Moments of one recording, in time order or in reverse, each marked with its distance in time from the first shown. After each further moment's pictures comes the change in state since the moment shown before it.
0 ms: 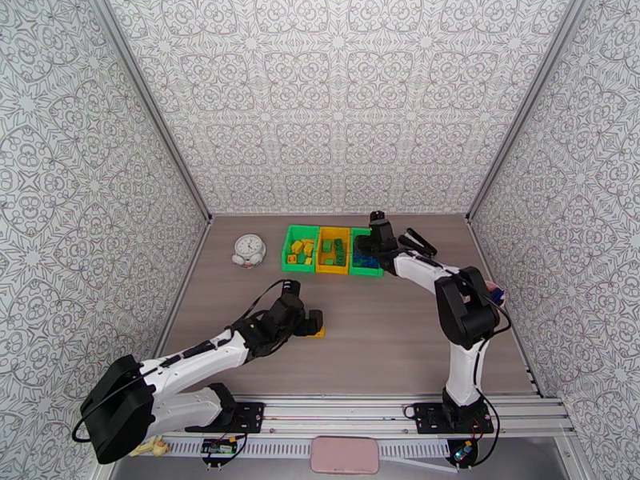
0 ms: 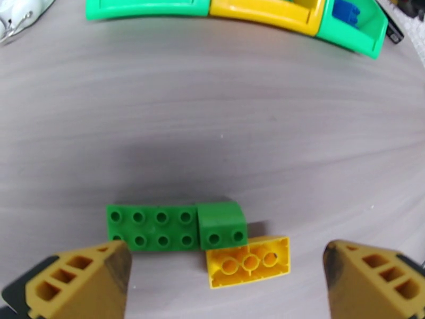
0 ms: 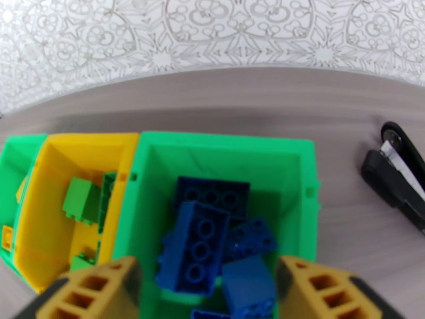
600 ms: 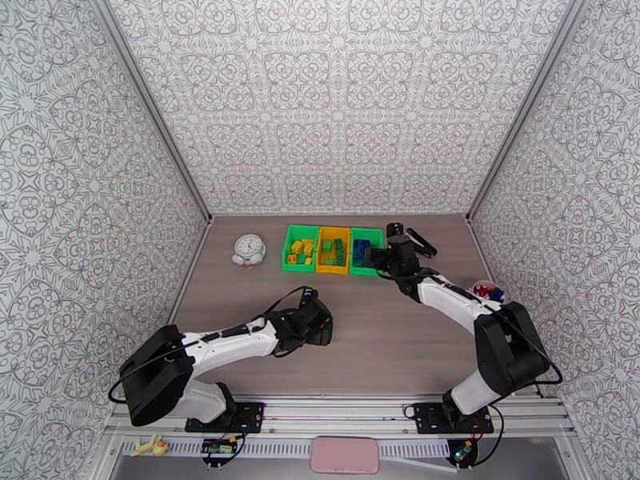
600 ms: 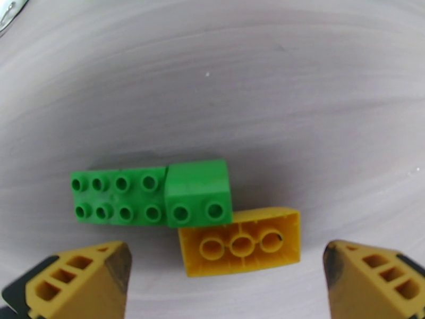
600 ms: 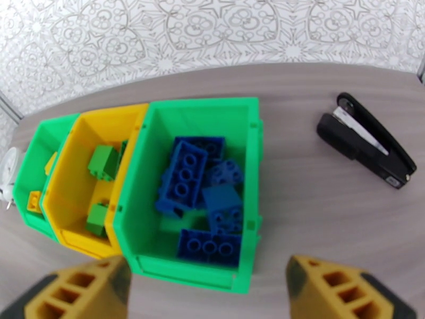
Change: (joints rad) left arm -0.118 0.251 0.185 -0.206 -0.066 -0.038; right arm 0.000 -0.325 -0.348 0.067 -0.001 0.043
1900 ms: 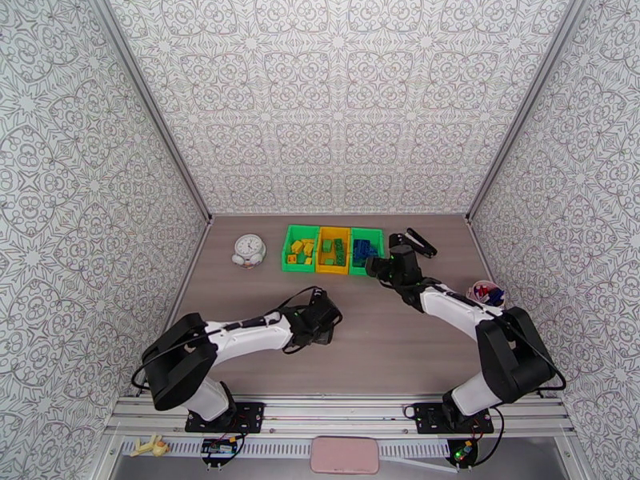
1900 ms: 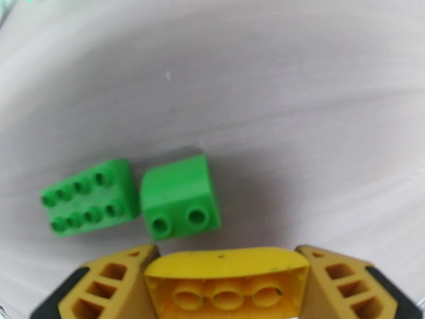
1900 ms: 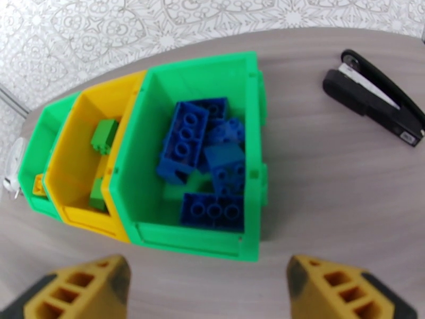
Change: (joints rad) left arm -0.023 0.032 0.062 0.012 -0.022 0.030; right arm 0.000 -0.065 -0.140 0.040 -0.073 0.072
